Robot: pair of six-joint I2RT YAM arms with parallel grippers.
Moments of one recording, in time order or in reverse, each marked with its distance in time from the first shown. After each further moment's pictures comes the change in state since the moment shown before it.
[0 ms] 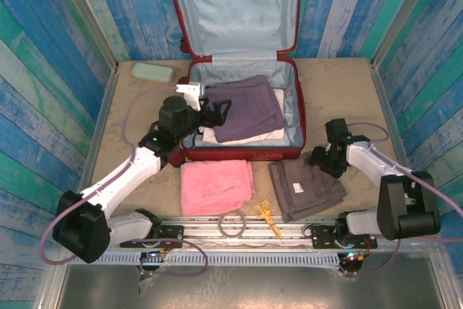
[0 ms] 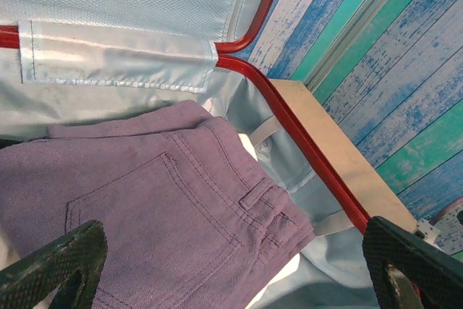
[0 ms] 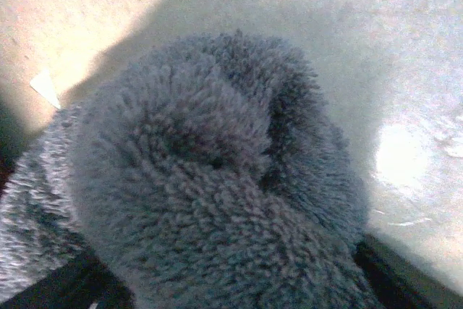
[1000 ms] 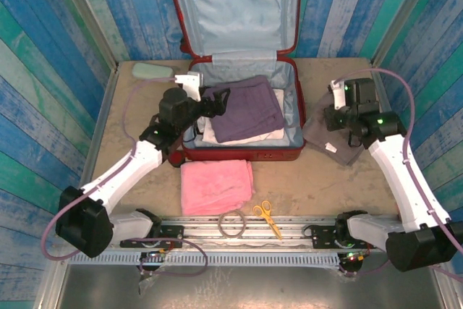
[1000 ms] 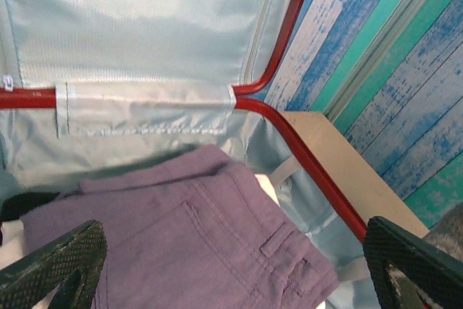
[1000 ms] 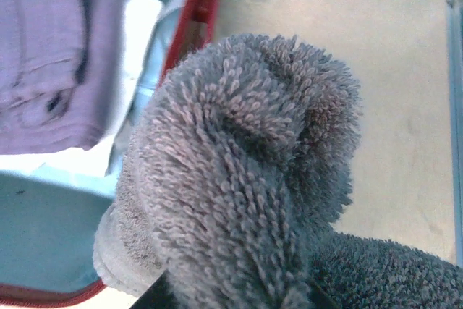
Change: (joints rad) left arm 0.000 0.043 0.107 -0.002 -0.095 0.063; right arm 0.090 -0.240 0.533 -0.200 0.161 -0.689
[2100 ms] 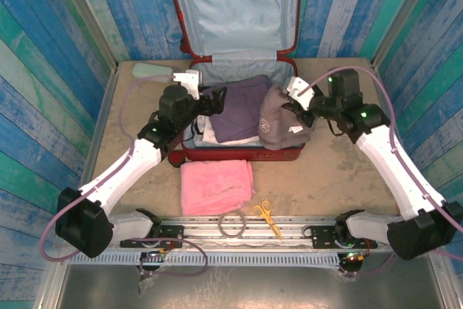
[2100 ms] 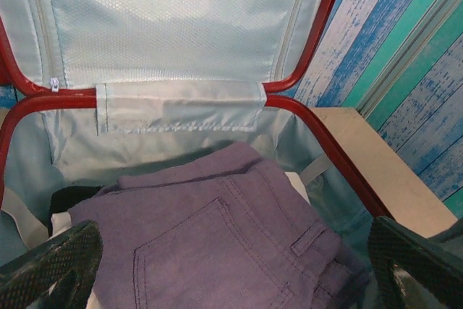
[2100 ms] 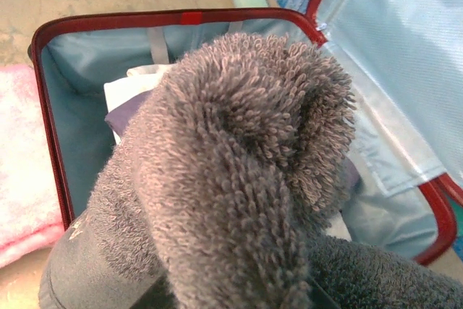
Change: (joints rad) left arm 0.000 -0.002 0.026 -0.089 -0.071 0.040; right arm 0.137 0.123 0.060 0.256 -0.582 -0.575
